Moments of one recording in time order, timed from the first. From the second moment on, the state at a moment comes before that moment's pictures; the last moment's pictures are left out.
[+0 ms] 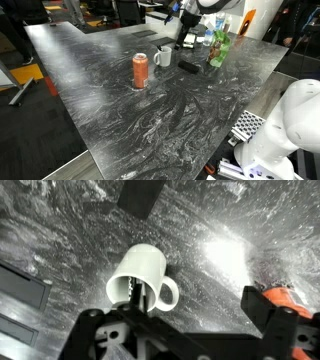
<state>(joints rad) -0.02 -0.35 -0.21 -2.35 -0.09 2.36 -0.59</state>
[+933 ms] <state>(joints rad) 0.03 -0.30 -0.28 -2.35 0.14 2.46 -0.82</state>
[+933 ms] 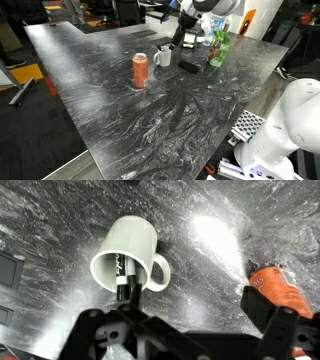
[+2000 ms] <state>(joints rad) 0.05 -0.12 -0.32 -2.25 0.55 2.59 -1.13</state>
